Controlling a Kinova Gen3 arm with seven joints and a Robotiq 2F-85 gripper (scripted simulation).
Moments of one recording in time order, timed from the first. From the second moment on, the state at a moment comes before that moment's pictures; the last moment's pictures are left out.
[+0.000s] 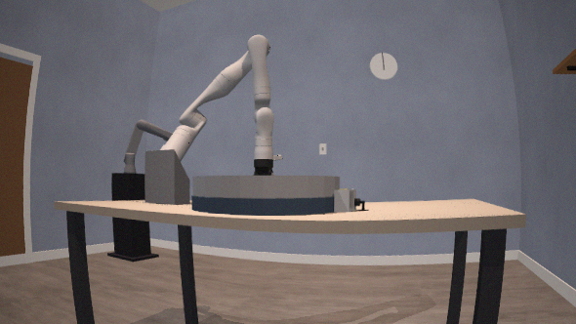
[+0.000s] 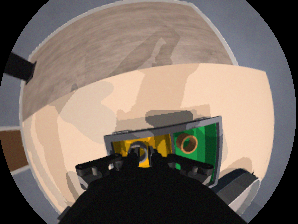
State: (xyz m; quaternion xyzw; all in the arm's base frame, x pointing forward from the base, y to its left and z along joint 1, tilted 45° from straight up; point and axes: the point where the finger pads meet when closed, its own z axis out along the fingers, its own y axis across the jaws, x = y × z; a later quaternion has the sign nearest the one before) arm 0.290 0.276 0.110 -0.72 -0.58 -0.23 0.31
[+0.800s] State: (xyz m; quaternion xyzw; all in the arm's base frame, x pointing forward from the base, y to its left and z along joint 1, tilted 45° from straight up) arm 0.291 0.273 0.112 -0.72 -0.57 -0.23 0.31
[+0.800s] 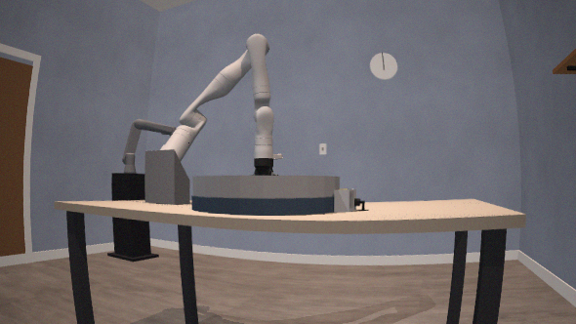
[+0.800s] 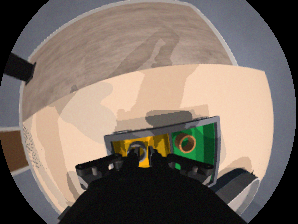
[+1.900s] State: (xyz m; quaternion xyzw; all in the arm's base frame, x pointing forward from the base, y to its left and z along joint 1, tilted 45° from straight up) arm 0.291 0.267 0.118 -0.72 -0.57 -0.23 0.31
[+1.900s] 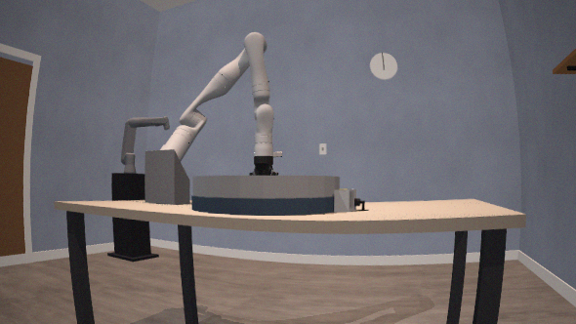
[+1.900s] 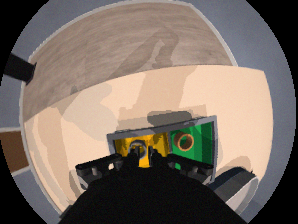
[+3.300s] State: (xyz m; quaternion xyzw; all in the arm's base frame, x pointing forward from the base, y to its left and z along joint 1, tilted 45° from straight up) arm 0.291 0.259 0.126 -0.72 -0.57 -0.23 0.31
